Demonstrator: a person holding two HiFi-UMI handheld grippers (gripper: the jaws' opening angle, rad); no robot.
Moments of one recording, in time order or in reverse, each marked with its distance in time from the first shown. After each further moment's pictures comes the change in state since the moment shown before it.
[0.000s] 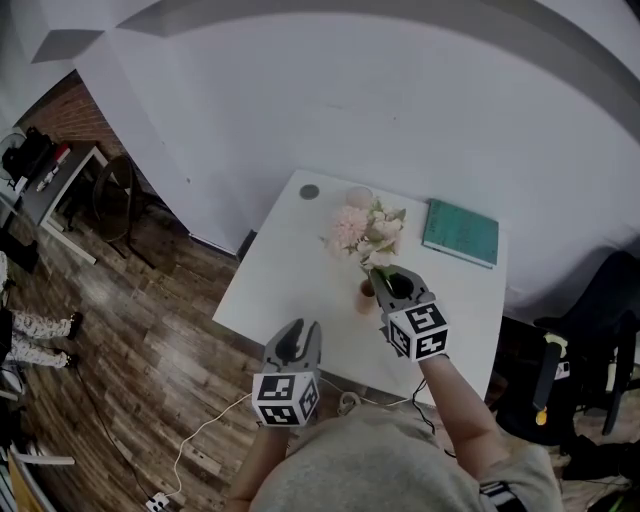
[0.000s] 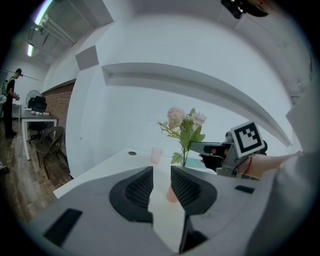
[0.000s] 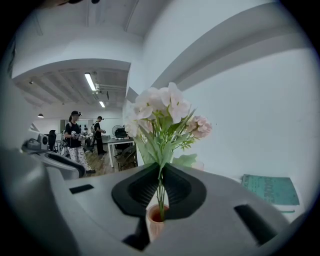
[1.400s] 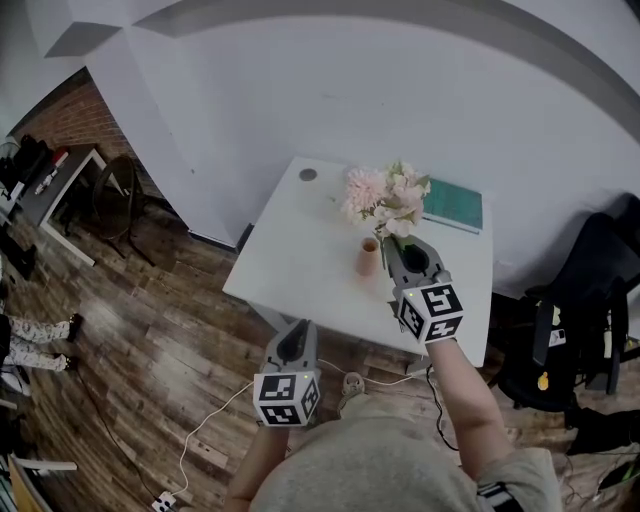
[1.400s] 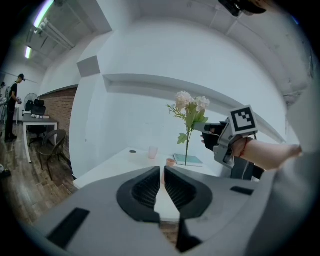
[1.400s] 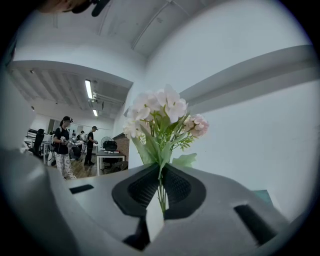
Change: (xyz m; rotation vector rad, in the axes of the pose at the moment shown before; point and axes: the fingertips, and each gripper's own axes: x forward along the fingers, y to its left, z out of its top) left arm -0.118 -0.015 -0.024 0.031 -0.019 -0.037; right arm -0.102 0.053 0.069 -0.038 -0.211 -0.149
